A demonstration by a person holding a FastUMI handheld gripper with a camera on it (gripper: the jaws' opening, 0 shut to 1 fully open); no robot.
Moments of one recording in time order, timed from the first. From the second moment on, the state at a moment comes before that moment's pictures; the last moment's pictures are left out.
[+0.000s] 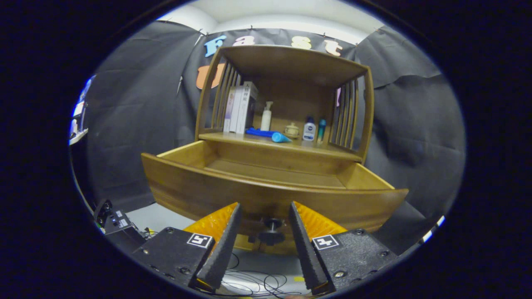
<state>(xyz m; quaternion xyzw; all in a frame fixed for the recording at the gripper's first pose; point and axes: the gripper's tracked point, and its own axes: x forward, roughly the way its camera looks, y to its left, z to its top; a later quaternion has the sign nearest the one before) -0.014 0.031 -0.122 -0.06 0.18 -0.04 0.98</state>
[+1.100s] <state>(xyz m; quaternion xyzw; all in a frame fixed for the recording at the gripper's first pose) 0.010 0.018 -0.152 -0.06 0.15 -0.08 0.98</state>
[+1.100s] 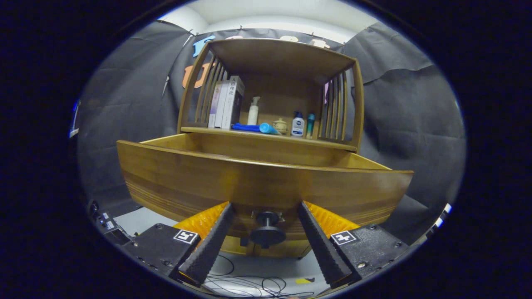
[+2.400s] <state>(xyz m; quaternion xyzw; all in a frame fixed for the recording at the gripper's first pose) 0.143 0.008 -0.148 -0.05 0.14 -0.08 0.99</state>
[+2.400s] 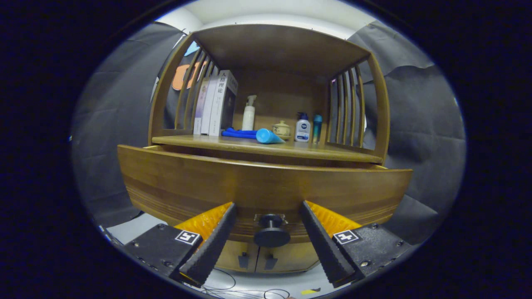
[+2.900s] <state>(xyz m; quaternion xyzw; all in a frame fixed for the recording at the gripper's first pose) 0.179 0.005 -0.151 -0.04 0.15 -0.09 0.98</state>
